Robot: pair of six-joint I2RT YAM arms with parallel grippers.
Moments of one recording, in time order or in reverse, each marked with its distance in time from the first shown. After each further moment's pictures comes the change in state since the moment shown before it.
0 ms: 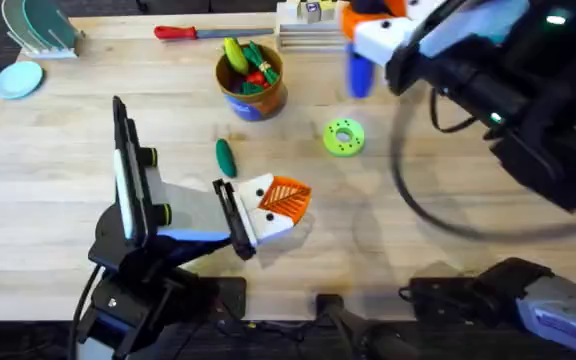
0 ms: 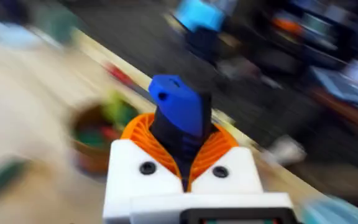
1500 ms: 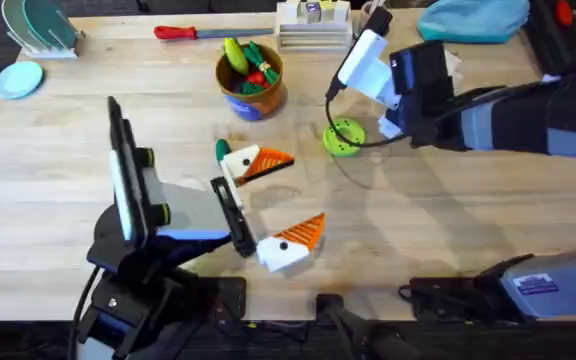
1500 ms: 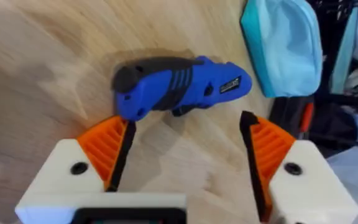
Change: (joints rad) left arm 0.000 0.000 0.000 0.019 -0.032 0.002; right arm -0.084 0.559 0.056 -0.247 0.745 -0.377
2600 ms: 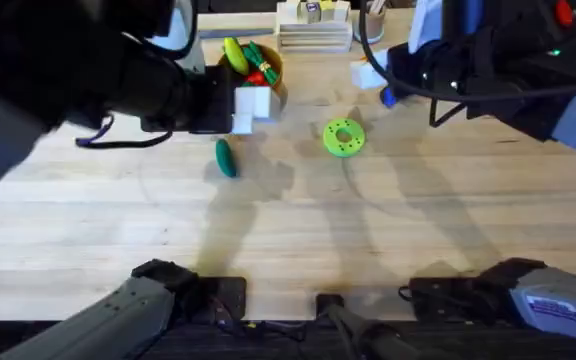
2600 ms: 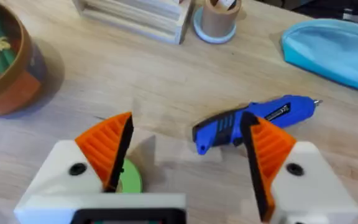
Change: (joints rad) left arm 0.034 1.121 1.180 -1.104 -0.750 -0.280; right arm 0.027 -0.318 0.165 -0.309 -0.417 0.705
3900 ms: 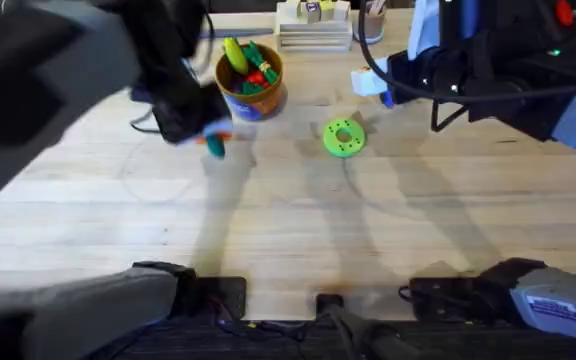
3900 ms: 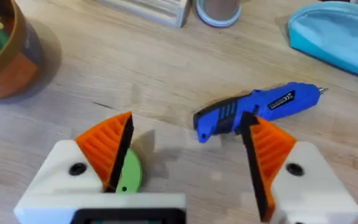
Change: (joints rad) left arm 0.158 0.298 -0.072 0.095 -0.053 -0.313; right arm 0.000 0.000 0.000 -0.053 -0.007 0.003
